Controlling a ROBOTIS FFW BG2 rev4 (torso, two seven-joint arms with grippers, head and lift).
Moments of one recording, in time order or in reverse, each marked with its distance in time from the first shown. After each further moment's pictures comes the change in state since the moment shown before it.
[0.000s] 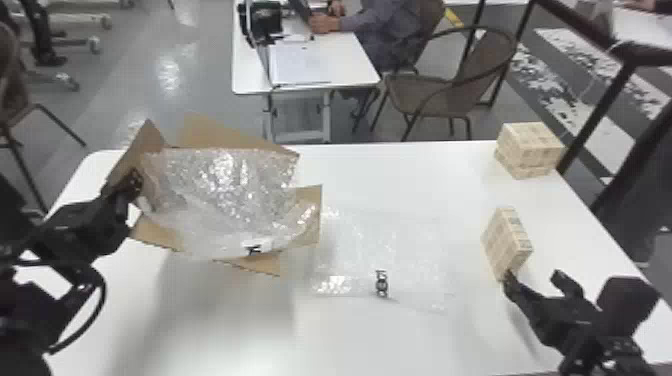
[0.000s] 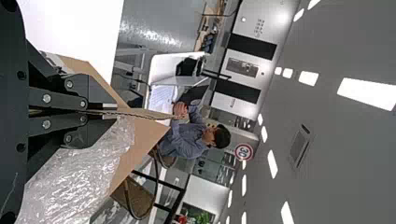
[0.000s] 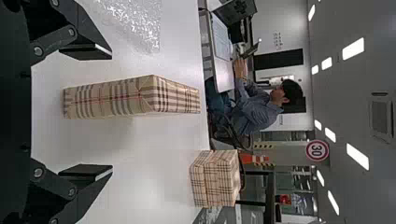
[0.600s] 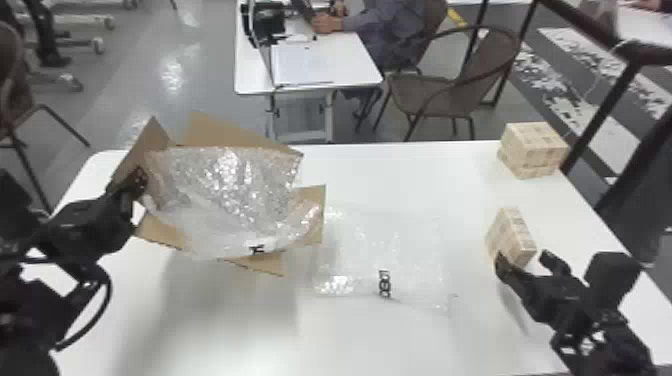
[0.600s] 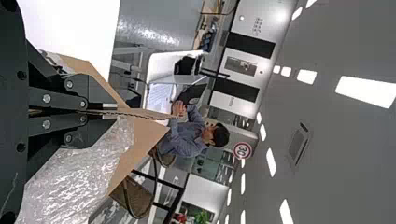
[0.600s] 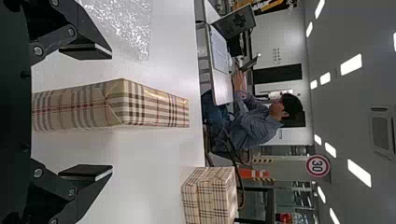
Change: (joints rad) left arm -0.004 -0.001 -0.004 0.001 -0.005 -0.005 -0.003; right arm -0.123 -0.012 0.004 0.111 0.029 -0.001 0.064
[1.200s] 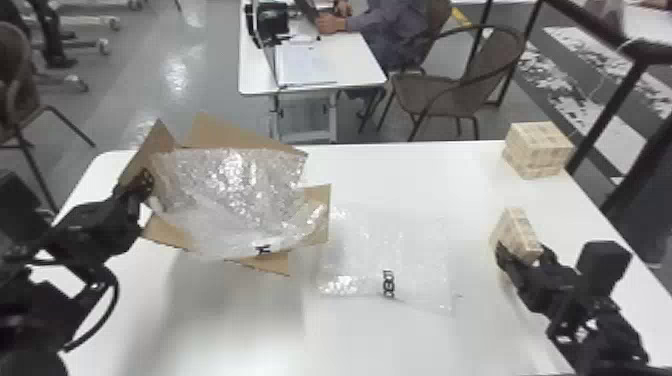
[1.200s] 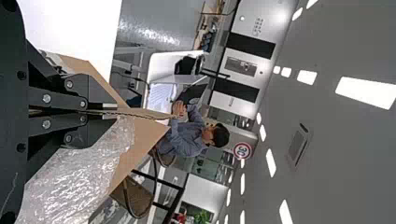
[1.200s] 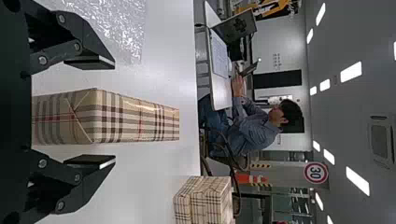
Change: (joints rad) left arm 0.004 -0.011 0.002 0.001 -0.005 -0.004 -0.004; right arm -0.053 0.003 0.014 0.050 0.040 -0.010 0.002
